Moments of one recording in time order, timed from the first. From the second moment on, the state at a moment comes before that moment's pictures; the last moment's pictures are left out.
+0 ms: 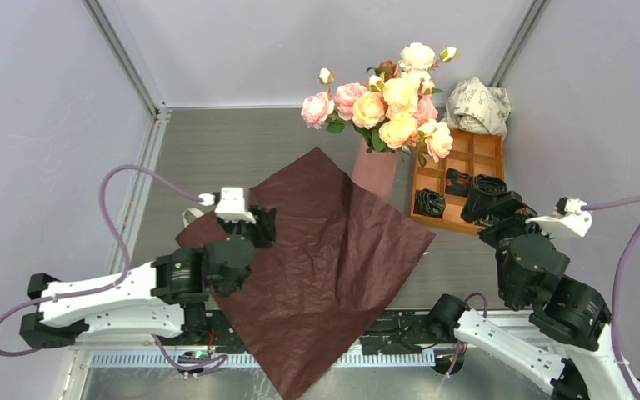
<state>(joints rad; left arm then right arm) -1.36 0.86 0.87 -0.32 -1.12 -0.52 0.84 0.44 1.14 -0.95 1.07 0.75</state>
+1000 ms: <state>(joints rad) -1.36 0.73 0.84 -0.56 -1.21 -0.68 0.84 0.30 1.14 -1.02 1.11 0.81</state>
